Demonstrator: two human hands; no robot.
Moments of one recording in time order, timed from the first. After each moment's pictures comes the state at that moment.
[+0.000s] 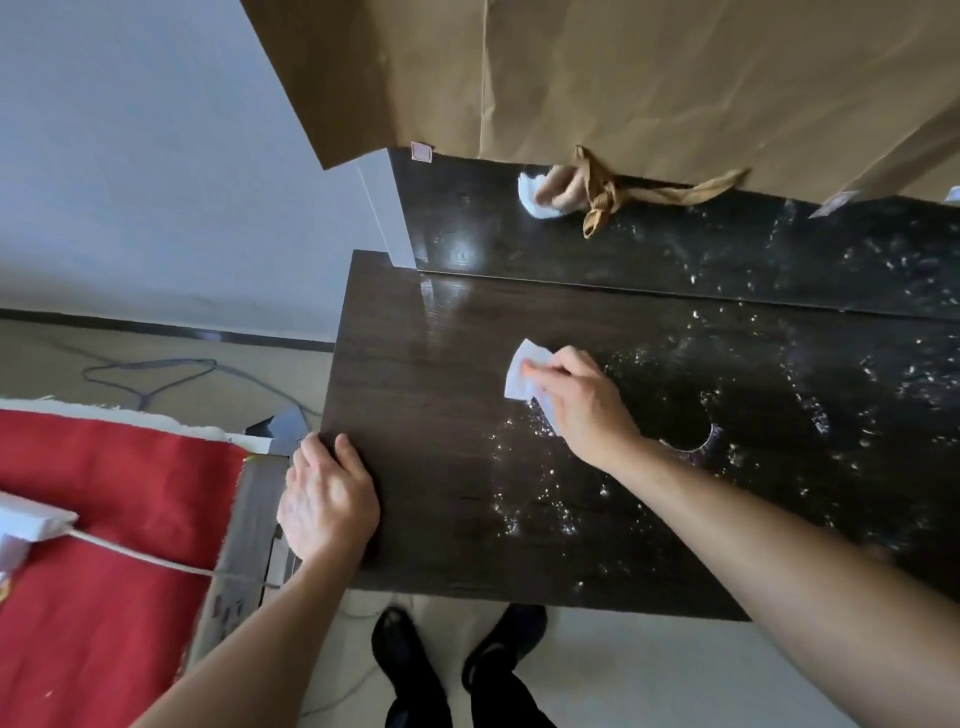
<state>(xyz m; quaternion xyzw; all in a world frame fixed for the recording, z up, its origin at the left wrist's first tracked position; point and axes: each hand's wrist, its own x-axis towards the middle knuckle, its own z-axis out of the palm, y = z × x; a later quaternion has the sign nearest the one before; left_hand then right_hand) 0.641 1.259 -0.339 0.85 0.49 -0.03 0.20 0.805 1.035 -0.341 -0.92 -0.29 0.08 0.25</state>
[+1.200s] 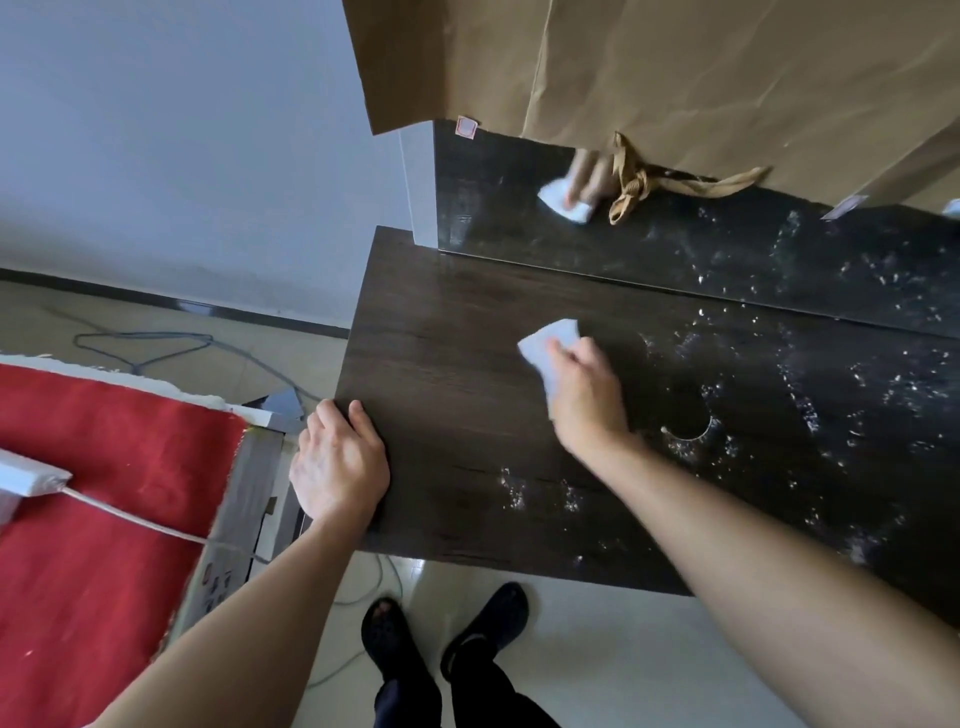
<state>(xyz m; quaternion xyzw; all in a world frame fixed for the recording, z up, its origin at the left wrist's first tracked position) 0.637 1.260 -0.340 0.86 0.47 -0.02 0.20 0.783 1.057 -0.334 -0.97 -0.19 0.05 0.17</state>
